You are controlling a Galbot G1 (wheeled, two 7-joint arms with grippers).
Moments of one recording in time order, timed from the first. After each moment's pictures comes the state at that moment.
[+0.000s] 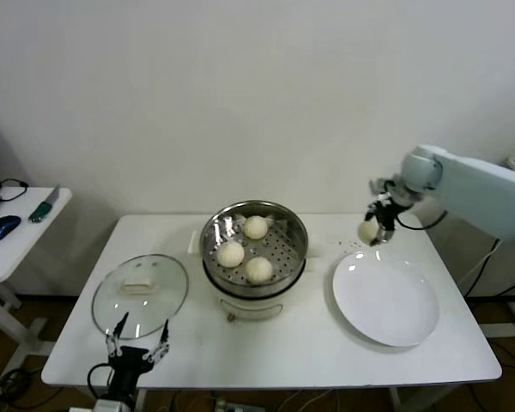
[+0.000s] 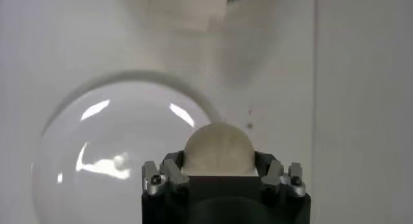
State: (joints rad) left arm 1.74 -1.37 -0.60 -1.99 0.06 -0.08 -0.06; right arm 0.63 0.89 -1.46 1.06 0.44 -0.24 -1.04
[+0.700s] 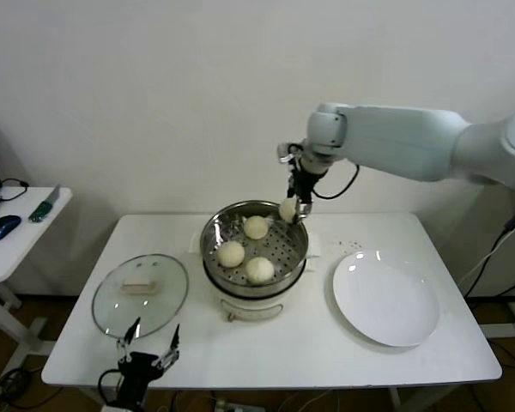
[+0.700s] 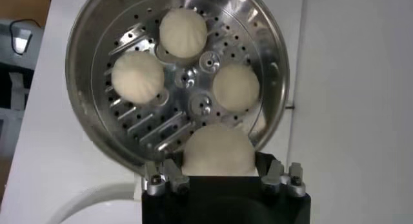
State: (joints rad) left arm 1.77 -1.35 -0.56 -2.01 0.01 -0.08 -0.05; right arm 0.84 1.31 -1.75 1.04 0.87 -0.33 -0.96
